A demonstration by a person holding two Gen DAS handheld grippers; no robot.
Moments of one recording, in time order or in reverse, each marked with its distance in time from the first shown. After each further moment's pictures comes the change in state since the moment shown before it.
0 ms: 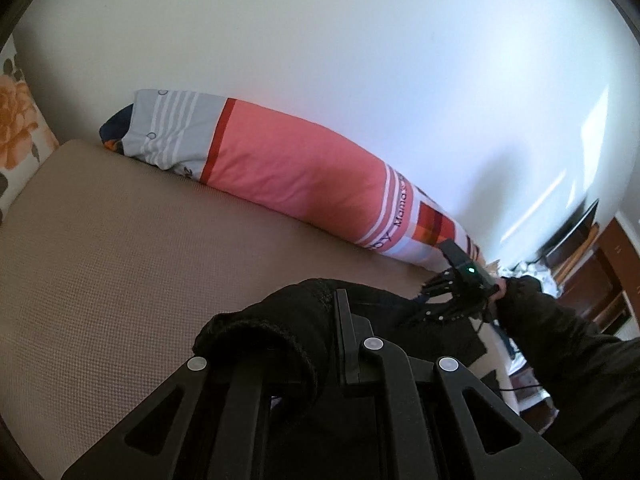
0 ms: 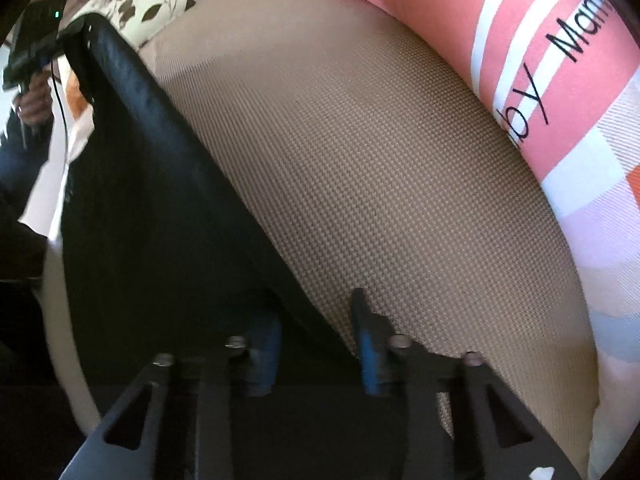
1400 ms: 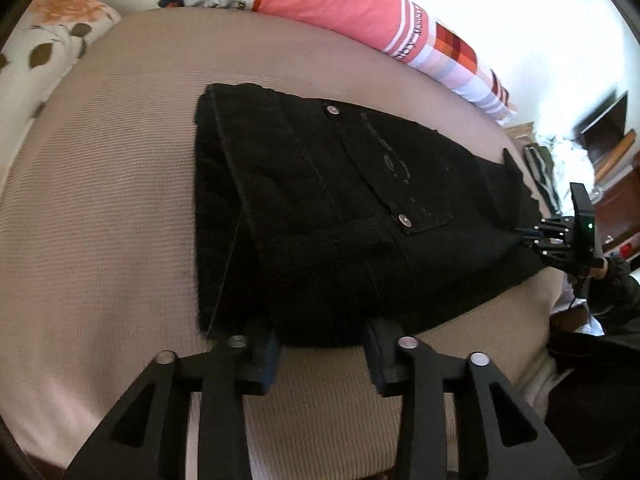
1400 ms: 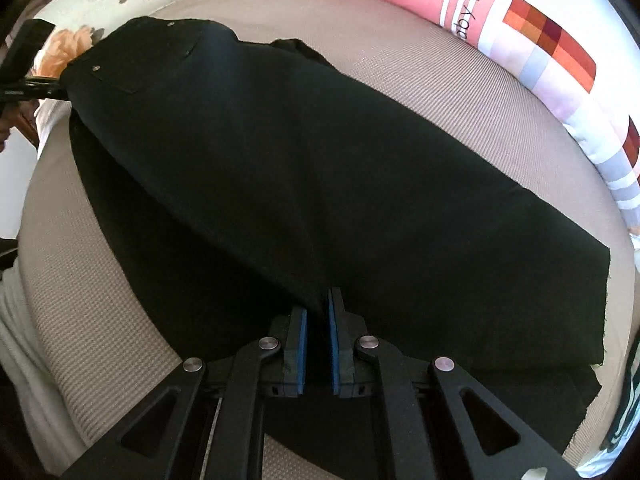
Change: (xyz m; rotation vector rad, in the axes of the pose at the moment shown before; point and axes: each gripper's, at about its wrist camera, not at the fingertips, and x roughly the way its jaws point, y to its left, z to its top) left arm -0.100 -0.005 -0.217 0.093 0.395 0.216; right arm 0.016 0.279 -0.195 0.326 -0.161 -0.362
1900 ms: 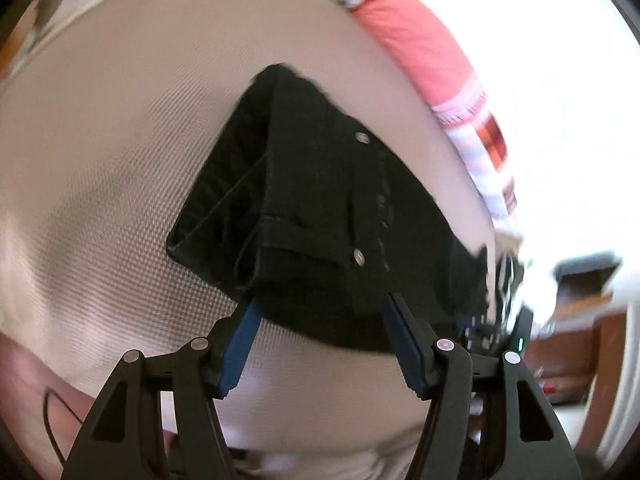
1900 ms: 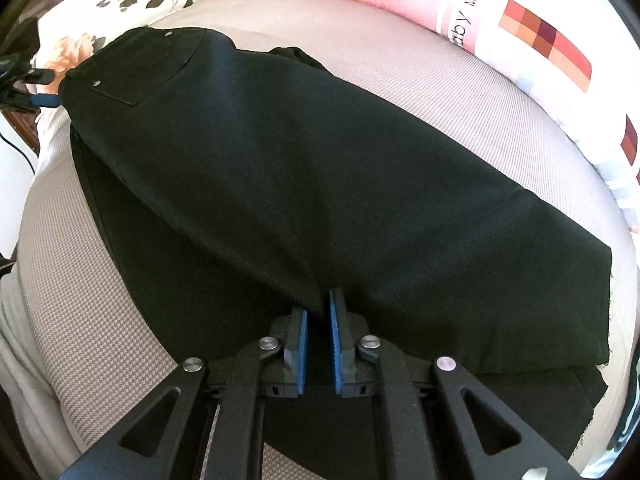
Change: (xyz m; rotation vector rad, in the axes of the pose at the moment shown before) left arm -0.010 0.021 -0.005 -0.559 -0.022 -0.172; right arm -0.005 0.000 0.000 0.012 -0.044 0.007
